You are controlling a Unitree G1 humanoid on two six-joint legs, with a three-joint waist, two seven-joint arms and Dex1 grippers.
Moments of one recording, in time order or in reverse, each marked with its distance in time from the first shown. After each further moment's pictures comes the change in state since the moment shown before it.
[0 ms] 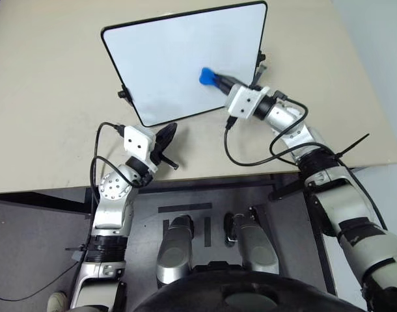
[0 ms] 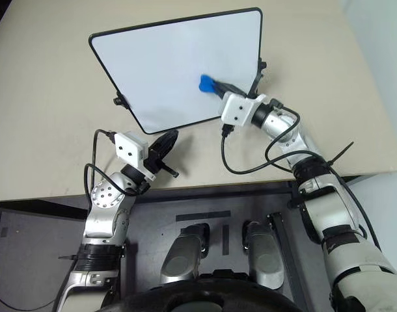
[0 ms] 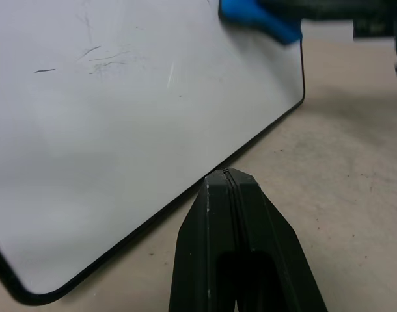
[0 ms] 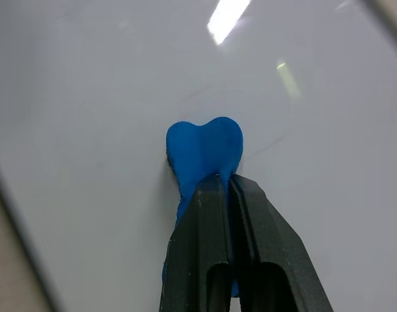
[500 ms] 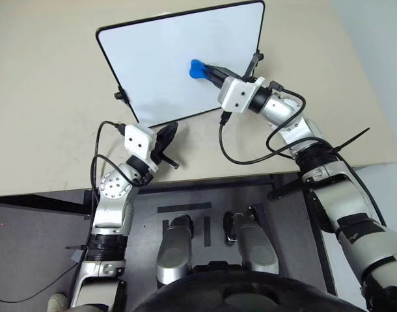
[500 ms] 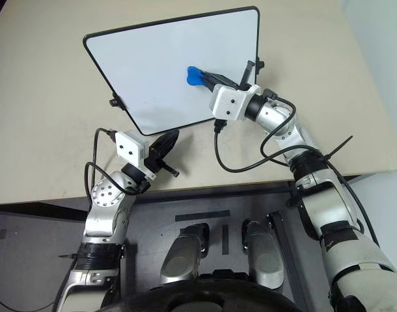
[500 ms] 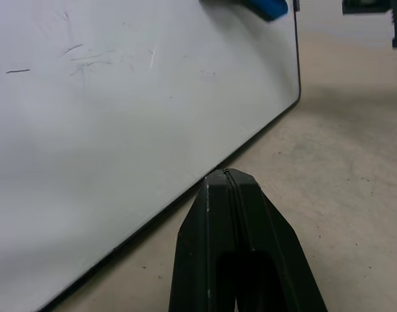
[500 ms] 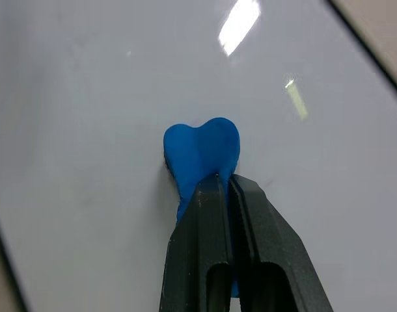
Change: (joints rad) left arm -0.009 0.000 -0.002 0.000 0.000 0.009 -0.006; right arm -0.052 0.014 0.005 -0.060 0.012 0.007 0.019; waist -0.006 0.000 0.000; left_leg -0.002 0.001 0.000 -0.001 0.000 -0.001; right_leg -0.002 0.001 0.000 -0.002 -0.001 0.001
